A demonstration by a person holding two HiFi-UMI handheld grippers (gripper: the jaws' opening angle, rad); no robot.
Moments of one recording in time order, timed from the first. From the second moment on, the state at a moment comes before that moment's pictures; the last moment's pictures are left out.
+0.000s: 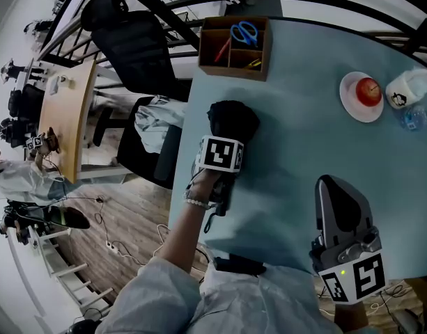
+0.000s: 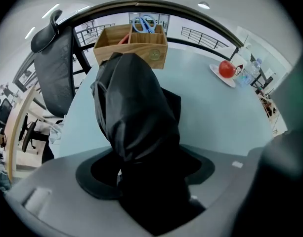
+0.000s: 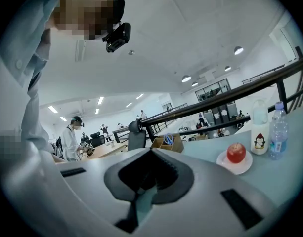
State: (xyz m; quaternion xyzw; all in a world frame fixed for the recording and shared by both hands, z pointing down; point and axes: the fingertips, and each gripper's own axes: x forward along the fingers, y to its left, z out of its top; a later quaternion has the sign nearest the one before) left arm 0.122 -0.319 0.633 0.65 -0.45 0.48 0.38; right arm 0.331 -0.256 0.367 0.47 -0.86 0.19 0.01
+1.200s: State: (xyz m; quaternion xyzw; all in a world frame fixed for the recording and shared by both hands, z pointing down) left arm 0.133 -0.317 0.517 0.82 -0.39 0.31 0.30; right arm 0.257 -0.216 0.323 0.53 -0.84 0.13 0.01
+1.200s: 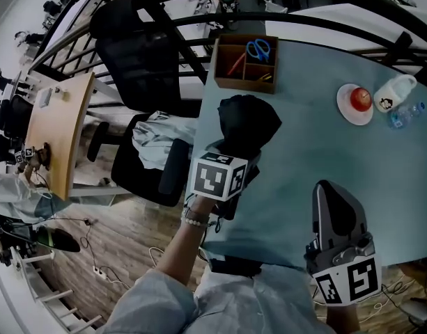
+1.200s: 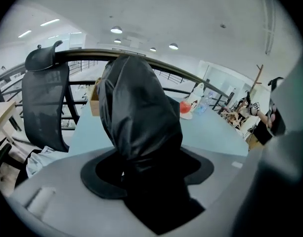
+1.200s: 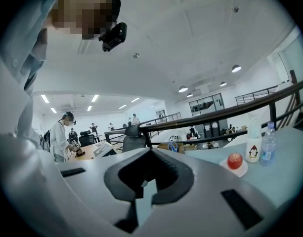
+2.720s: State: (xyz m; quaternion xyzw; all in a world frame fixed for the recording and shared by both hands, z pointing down) left arm 0.057 -0.180 0.285 0.94 -0.32 0.06 0.11; right arm 0.168 -0.102 0.243 0.61 -0.79 0.02 -0.01
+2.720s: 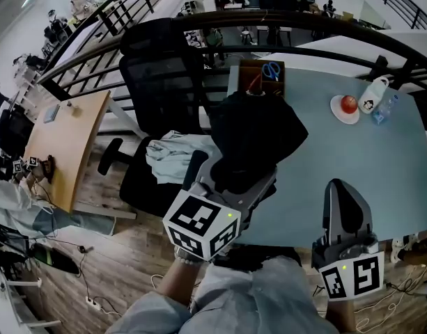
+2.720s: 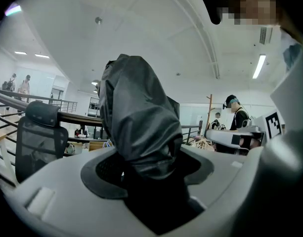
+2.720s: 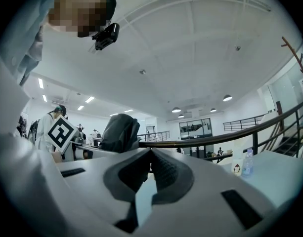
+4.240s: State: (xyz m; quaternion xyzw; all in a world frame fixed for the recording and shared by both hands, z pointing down) left arm 0.112 -0.033 0.239 0.92 -0.37 0.01 0.10; right arm 0.235 0.015 0.221 0.56 -0.83 0.01 -0.04
